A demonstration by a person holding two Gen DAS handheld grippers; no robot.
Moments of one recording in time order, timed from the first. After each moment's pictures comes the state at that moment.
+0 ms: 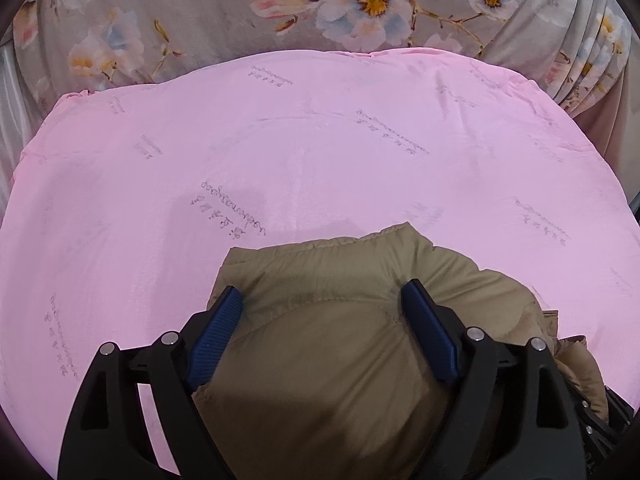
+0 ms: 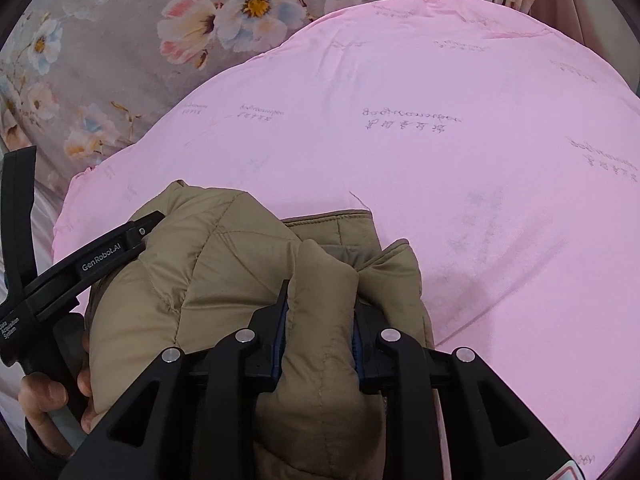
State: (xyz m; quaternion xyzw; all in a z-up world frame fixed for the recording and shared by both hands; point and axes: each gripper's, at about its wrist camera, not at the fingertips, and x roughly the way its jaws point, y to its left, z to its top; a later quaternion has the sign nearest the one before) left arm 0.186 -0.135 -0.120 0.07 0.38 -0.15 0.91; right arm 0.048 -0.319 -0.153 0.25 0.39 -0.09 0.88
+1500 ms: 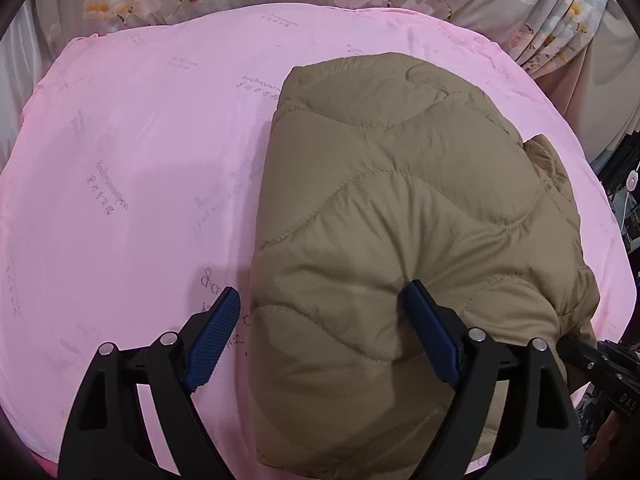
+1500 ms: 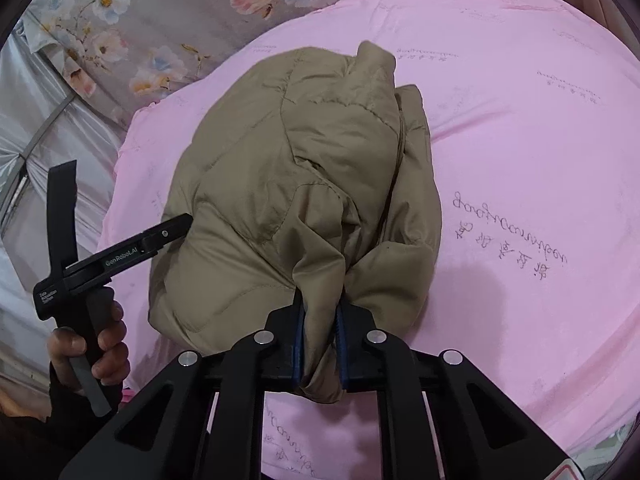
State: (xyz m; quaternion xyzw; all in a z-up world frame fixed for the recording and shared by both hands) left arm 0.047 -0.039 -0.123 0.06 0.46 -0.20 0.86; right arm -0.092 -0.280 -0.129 0.25 0.47 0.01 0.85
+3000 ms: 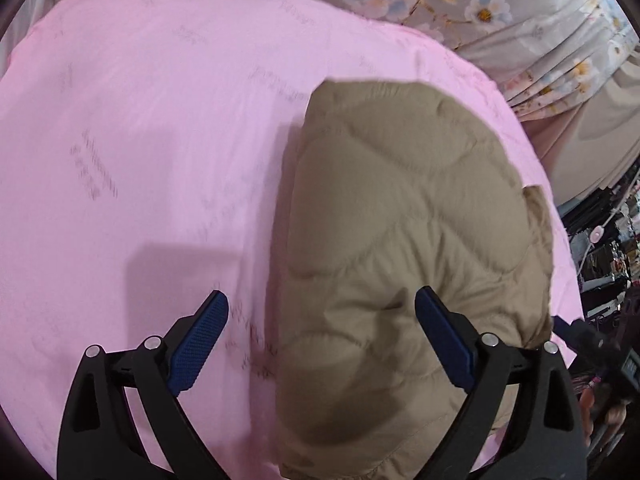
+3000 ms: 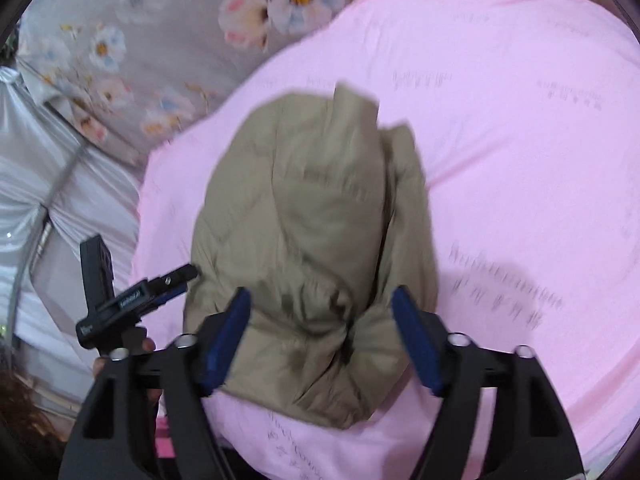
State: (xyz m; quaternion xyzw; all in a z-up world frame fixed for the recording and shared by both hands) left arm 0.084 0.002 -0.116 -0.05 0.48 -0.25 0.84; right arm -0.079 -0.343 -0.101 0.34 0.40 0.04 0.85
